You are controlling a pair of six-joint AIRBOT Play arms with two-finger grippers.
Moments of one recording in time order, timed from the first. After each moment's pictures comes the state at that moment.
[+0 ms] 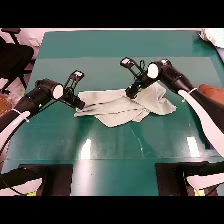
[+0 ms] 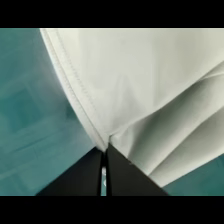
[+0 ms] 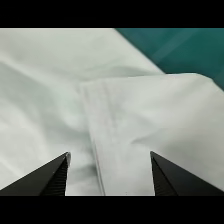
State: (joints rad) left arm -0.39 -1.31 1.05 1.59 -0.93 -1.52; right arm 0.46 -1.58 1.47 -1.45 1.09 1.24
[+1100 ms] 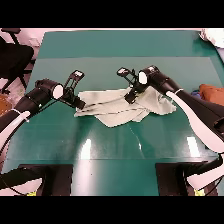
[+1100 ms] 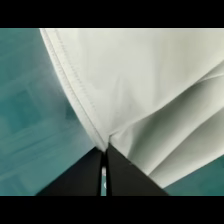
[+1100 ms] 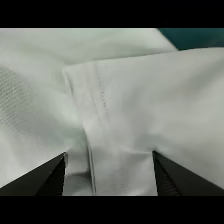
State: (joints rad) left arm -0.39 -1.31 1.05 1.59 -0.92 -1.52; right arm 0.48 -1.69 1.49 -1.56 1.10 1.33
